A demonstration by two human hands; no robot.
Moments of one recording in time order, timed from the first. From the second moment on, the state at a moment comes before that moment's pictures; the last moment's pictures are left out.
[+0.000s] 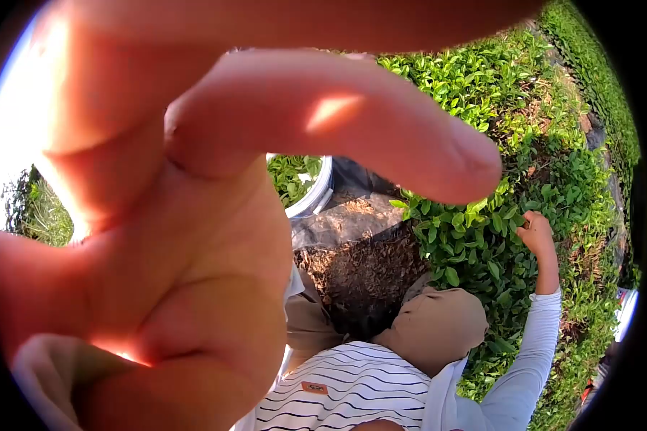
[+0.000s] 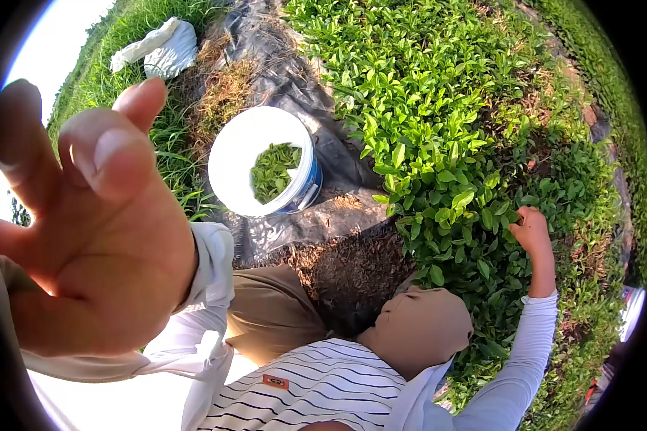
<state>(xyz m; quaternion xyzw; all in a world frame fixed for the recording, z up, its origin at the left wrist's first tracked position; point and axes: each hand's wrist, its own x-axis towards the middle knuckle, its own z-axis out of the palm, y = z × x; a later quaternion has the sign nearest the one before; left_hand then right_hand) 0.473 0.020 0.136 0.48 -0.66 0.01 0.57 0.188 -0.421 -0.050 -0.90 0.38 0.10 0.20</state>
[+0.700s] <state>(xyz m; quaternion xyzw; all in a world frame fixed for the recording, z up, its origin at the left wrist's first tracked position) 0.544 0.012 0.188 0.32 -0.74 0.05 0.58 0.169 -0.428 -0.078 -0.93 0.34 0.02 0.10</state>
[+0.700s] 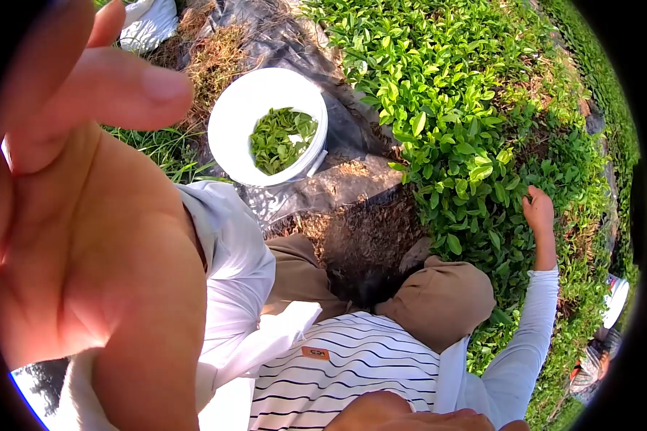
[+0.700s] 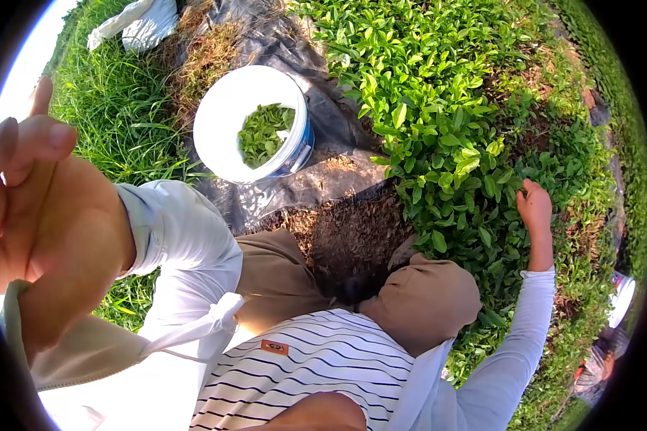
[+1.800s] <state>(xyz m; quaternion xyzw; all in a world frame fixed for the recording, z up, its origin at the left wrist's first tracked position) 0.533 0.028 0.199 0.31 -0.76 0.06 0.57 0.215 -0.423 -0.099 -0.65 0.43 -0.21 0.59</state>
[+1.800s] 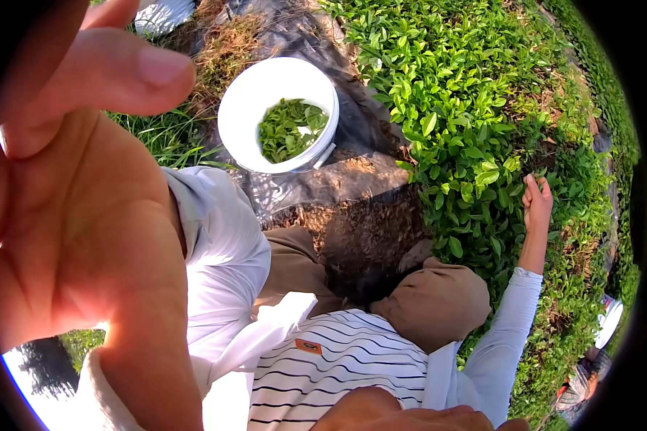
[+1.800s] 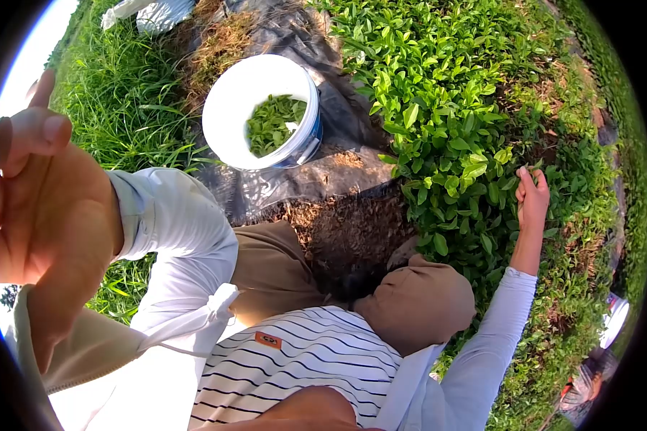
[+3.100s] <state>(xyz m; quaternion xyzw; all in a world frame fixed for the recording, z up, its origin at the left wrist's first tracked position) 0.534 0.035 0.192 0.31 -0.76 0.05 0.57 0.223 -0.422 -0.067 -0.47 0.30 -0.32 0.76</state>
